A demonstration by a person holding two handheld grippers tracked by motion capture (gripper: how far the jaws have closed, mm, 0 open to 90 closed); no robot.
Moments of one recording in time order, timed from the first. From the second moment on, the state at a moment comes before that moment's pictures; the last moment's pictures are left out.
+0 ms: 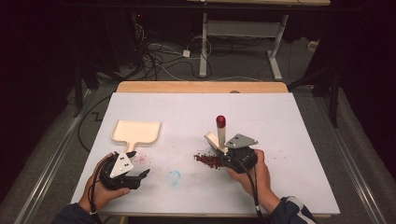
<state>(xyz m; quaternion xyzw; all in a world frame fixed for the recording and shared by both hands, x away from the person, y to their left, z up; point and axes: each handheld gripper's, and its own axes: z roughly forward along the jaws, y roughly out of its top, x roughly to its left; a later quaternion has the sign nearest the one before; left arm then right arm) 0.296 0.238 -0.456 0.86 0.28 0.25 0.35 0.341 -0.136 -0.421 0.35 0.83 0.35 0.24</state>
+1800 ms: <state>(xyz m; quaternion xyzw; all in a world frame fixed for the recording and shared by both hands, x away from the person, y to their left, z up) 0.296 0.236 -0.459 0.87 0.28 0.24 0.34 0.337 -0.287 -0.378 0.26 0.90 0.33 0.10</state>
